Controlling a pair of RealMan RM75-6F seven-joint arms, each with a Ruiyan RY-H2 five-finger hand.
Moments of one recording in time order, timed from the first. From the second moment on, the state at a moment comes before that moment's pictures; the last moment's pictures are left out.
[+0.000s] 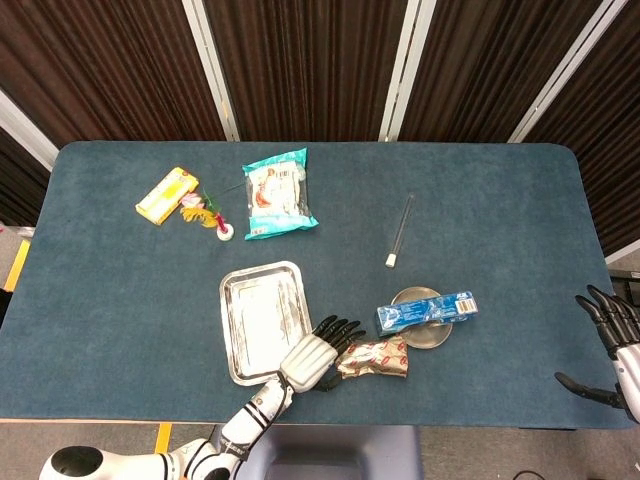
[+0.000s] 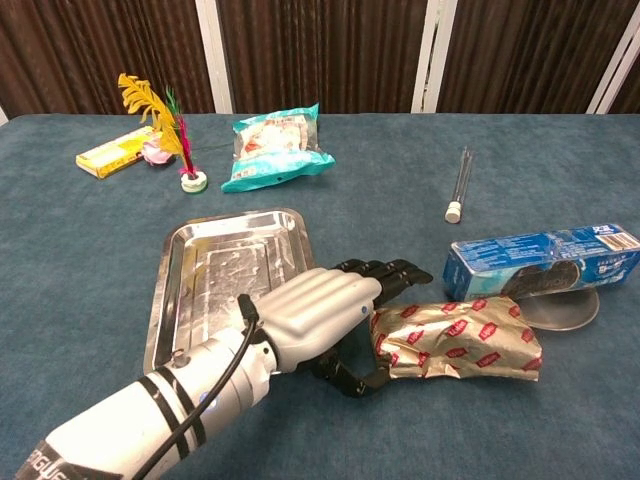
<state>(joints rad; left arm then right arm) -0.67 -2.09 -0.15 -1.19 1.52 0.95 0.24 0.04 -0.98 -0.07 -1.52 -1.66 1.69 0.40</state>
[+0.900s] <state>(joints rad) -0.66 -2.03 -0.10 -1.26 1.61 1.17 0.14 0.04 -0.99 -0.05 -1.55 -1.69 1.64 0.34</state>
